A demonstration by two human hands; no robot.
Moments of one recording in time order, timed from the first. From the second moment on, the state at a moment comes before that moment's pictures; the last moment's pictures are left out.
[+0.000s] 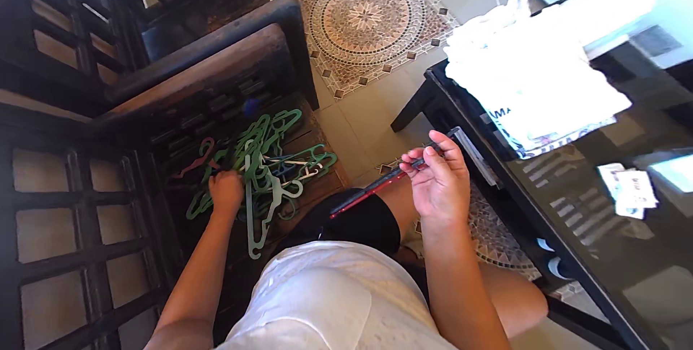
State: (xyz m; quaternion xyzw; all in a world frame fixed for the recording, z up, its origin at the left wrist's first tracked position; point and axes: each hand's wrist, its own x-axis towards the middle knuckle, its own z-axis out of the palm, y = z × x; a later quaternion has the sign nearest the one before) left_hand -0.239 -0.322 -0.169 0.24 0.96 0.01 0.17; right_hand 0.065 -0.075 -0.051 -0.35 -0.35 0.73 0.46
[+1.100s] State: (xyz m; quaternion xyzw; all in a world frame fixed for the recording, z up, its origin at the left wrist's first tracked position) left_hand -0.045 -0.108 -0.049 0.63 0.58 0.46 0.22; right_hand 0.058 -0.093 -0.043 -0.38 -0.36 0.73 0.45
